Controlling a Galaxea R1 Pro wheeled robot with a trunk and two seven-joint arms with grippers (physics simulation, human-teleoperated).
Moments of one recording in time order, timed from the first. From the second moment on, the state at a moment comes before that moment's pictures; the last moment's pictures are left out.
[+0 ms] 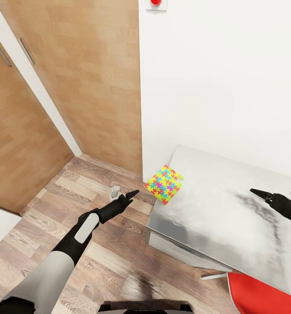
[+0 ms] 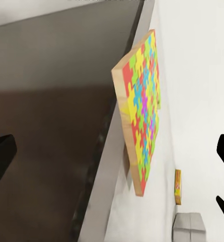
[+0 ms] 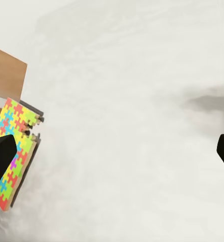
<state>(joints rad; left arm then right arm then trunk) -0.75 0.00 -0.19 -0.74 0.98 0.48 -0.51 -0.39 -0.45 -0.52 -1.62 -0.89 1.04 0.18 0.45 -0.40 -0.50</state>
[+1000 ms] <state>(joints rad) -0.77 0.04 -0.18 -0.74 0.95 0.48 -0.56 -0.39 -0.44 -0.47 -1.62 -0.89 1.04 0.18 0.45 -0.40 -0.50</state>
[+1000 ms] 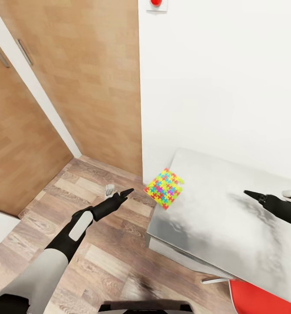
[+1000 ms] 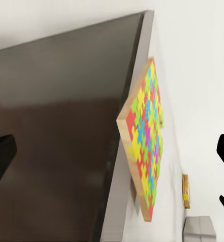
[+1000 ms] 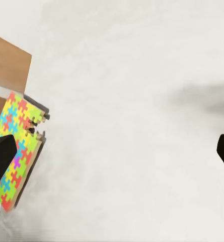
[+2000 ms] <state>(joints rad) -0.77 0.04 -0.18 -0.74 0.94 0.45 -0.56 -0.39 -0.45 -0.46 -1.62 -0.89 1.04 0.18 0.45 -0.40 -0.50</state>
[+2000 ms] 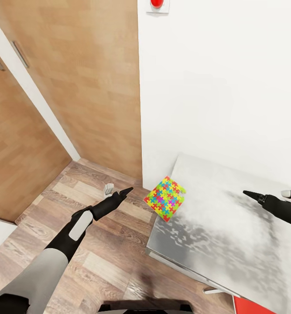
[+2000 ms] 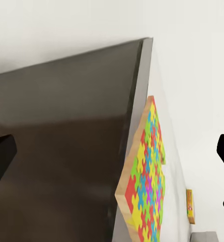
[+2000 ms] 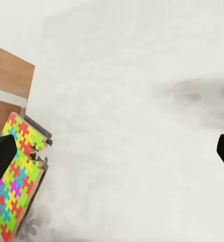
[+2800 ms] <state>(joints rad) -0.77 0.04 -0.18 -0.71 0.94 0.43 -0.55 -0.39 -0.45 -0.46 -1.62 -0.89 1.04 0.19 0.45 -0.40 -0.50</state>
